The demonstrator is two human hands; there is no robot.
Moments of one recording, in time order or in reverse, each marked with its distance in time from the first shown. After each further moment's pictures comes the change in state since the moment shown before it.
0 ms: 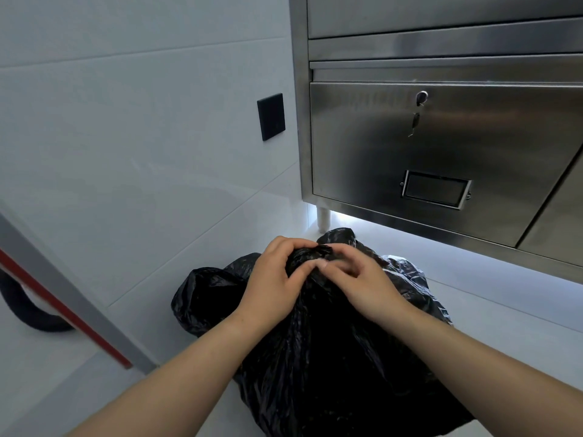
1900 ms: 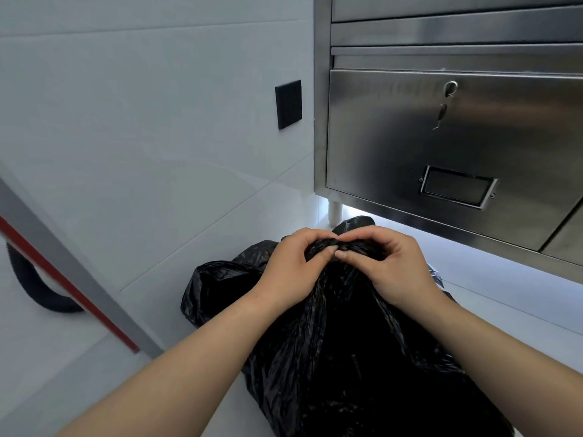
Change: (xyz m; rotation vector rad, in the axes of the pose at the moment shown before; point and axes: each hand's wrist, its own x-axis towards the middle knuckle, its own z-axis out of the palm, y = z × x) left_hand 0.014 0.000 0.001 -0.187 -0.113 -0.149; right_hand 0.009 -0.017 -0.008 -0.105 0.127 -0.293
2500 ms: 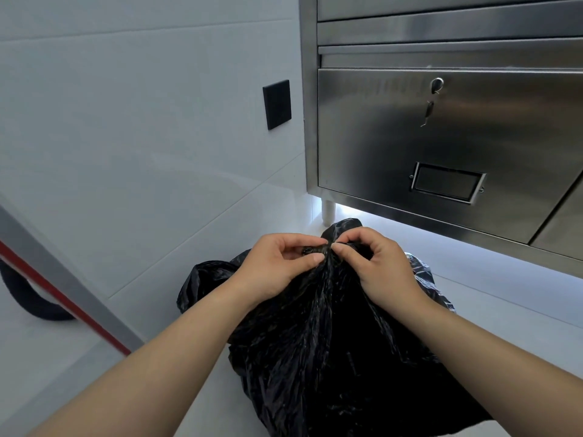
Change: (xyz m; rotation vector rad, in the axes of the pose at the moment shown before) left_hand 0.001 -0.001 -0.016 -0.296 -0.158 -0.210; right_hand 0.000 0.019 0.003 -0.189 0.073 0.040
